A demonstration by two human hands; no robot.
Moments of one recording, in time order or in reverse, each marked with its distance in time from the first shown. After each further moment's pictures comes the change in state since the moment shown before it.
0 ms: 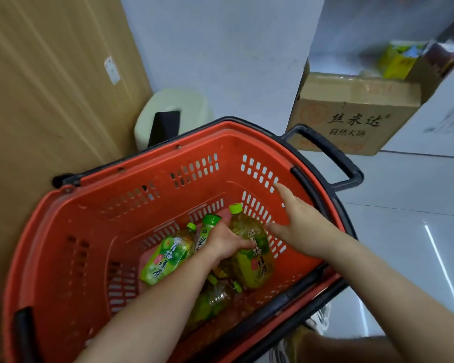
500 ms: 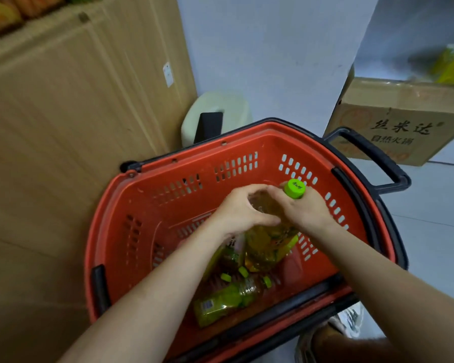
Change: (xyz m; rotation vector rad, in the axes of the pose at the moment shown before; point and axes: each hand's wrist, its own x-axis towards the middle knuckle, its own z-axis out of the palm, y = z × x) left_hand -0.058 0.023 -0.077 -0.087 -0.020 0.481; right_hand 0.026 -0.051 0.036 0.371 0.273 0.100
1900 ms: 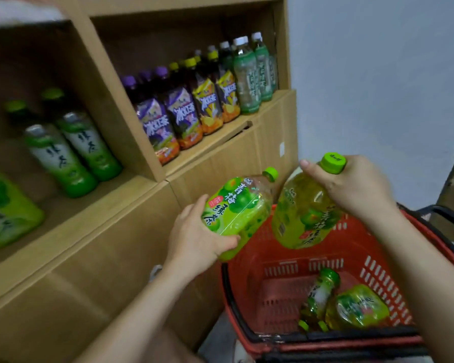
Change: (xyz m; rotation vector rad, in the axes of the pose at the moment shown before) left_hand -0.267 0.078 -0.121 0.623 0.945 -0.075; right_hand -0.108 -0.186 -0.044 -0.076 0.169 -0.636
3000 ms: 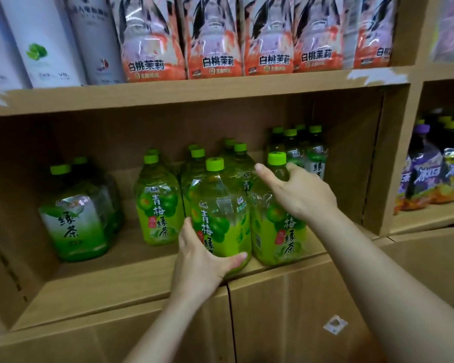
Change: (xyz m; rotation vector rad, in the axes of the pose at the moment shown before) left_hand -0.116 -0.189 -0.243 -0.145 0.647 -0.477; right_hand -0.100 -0.392 0.177 0.052 -0.466 -0.535
